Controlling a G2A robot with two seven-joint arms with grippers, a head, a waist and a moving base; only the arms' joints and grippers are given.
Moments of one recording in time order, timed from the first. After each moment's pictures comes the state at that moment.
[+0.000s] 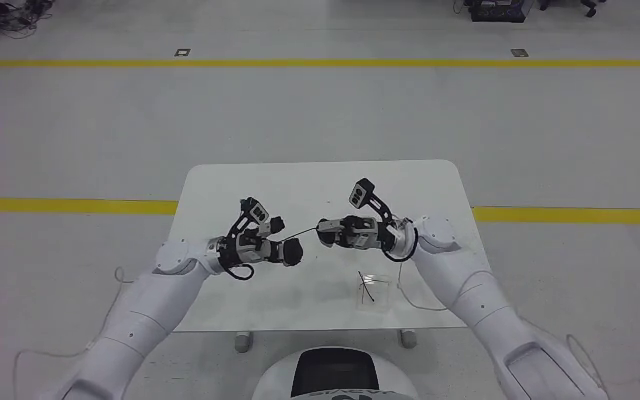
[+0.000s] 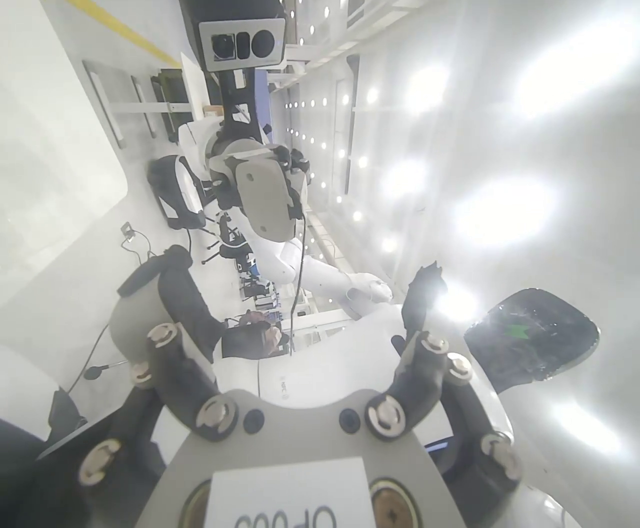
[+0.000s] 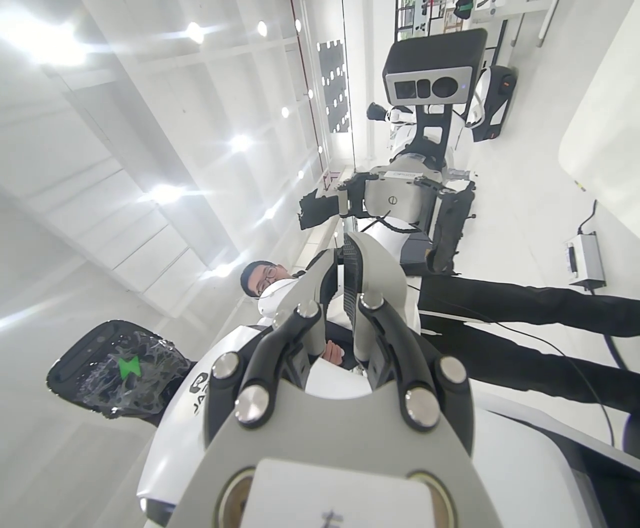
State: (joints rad) left arm 1.22 -1.02 -1.01 -1.23 -0.92 -0.33 -1.28; right arm -1.07 -1.30 0.95 -1.05 0.76 -0.17 1.27
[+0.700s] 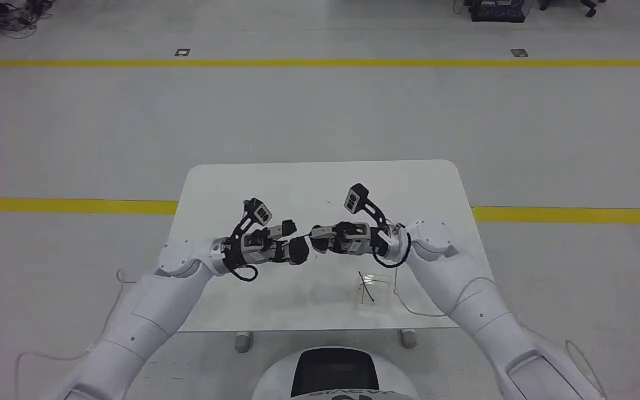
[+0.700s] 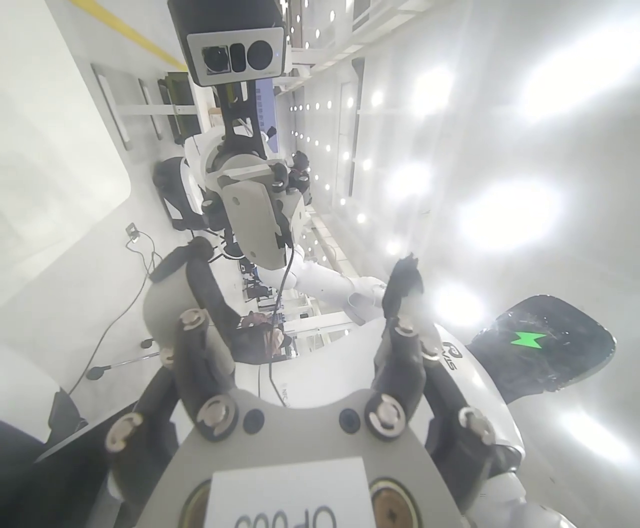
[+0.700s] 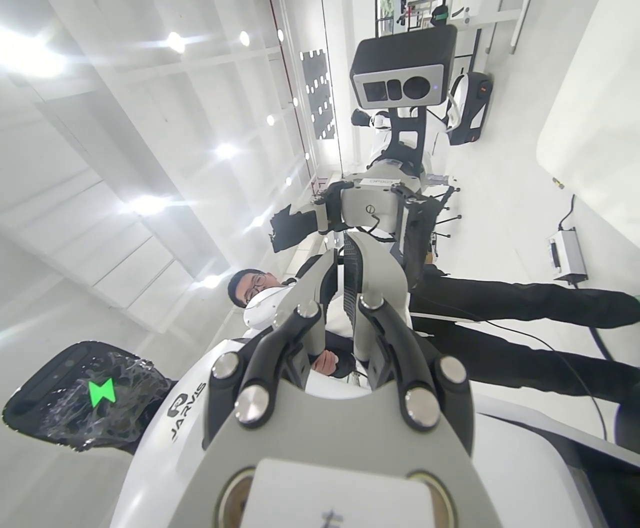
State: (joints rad) left arm 1.24 -1.02 -1.01 -1.28 -0.88 -0.30 -1.23; right arm -1.11 -1.29 0.94 -1.14 0.68 -0.13 1.18
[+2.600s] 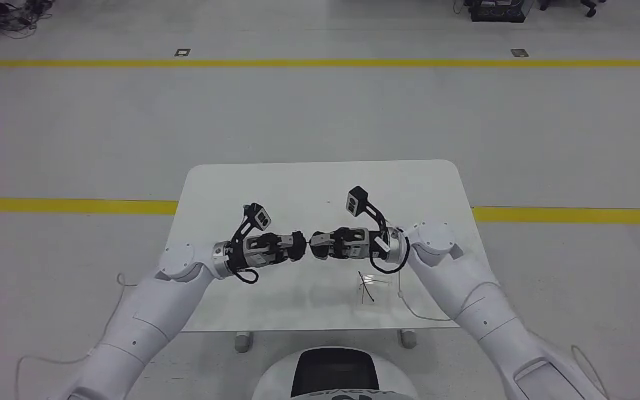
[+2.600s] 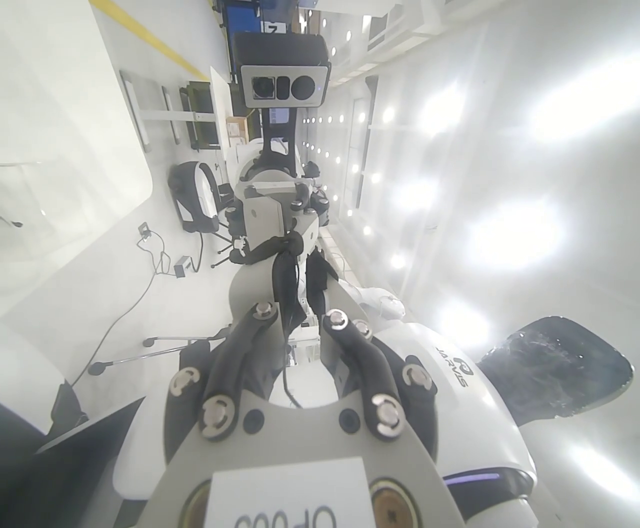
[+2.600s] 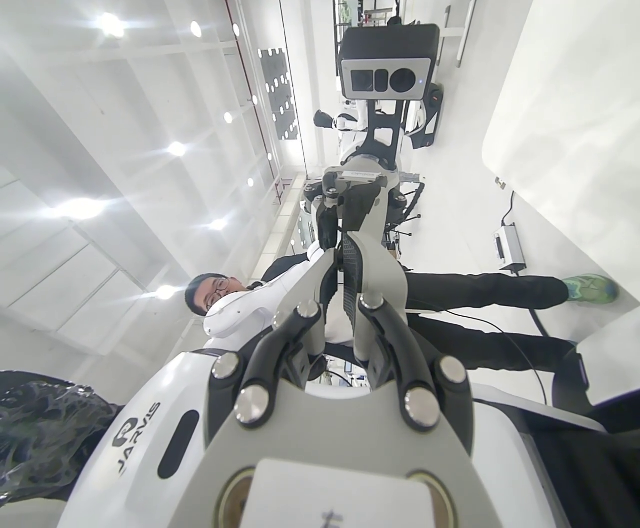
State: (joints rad) left arm 1.25 -1.02 -1.02 -1.27 -0.84 -0.28 -1.19; right arm -1.14 -1.26 0.96 -1.23 0.55 -0.09 1.14
